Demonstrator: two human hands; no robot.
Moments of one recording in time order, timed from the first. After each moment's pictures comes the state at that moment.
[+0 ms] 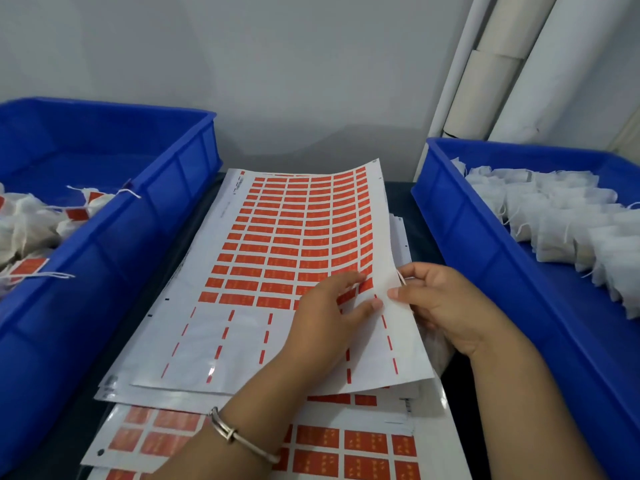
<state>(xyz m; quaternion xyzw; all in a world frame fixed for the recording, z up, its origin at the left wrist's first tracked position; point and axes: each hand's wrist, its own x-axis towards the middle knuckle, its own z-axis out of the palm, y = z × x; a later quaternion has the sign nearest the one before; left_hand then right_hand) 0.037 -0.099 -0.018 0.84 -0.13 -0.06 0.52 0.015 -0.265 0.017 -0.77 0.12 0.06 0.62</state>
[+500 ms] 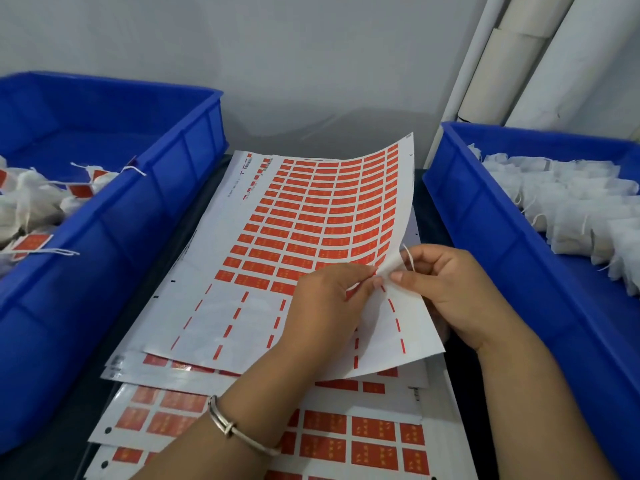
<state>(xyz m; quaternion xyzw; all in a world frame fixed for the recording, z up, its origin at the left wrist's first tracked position) 0.029 -0.089 -0.008 0.86 -0.16 0.03 0.49 0.006 -0.249 0.027 -0.81 0.05 -0.02 0.59</state>
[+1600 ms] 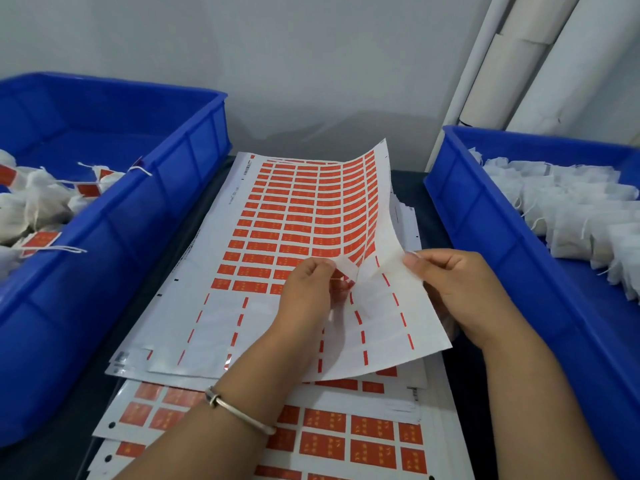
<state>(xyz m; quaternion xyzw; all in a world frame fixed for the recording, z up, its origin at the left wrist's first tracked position) 0.050 -0.091 -0.009 0.66 0.15 -0.12 0.73 0.004 -0.251 0.030 -0.81 0.11 -0.04 0.57</state>
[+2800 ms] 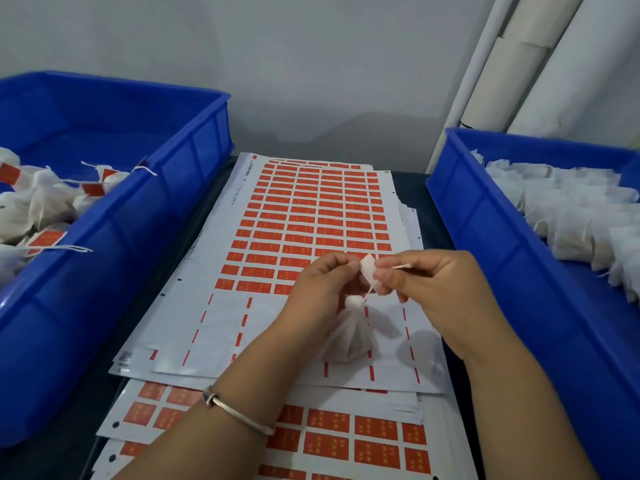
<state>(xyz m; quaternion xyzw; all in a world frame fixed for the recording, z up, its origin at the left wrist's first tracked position) 0.044 -0.083 0.004 0.63 0.01 -0.19 0.75 -0.003 -0.221 0.038 -0.79 0.00 -0.10 0.60</state>
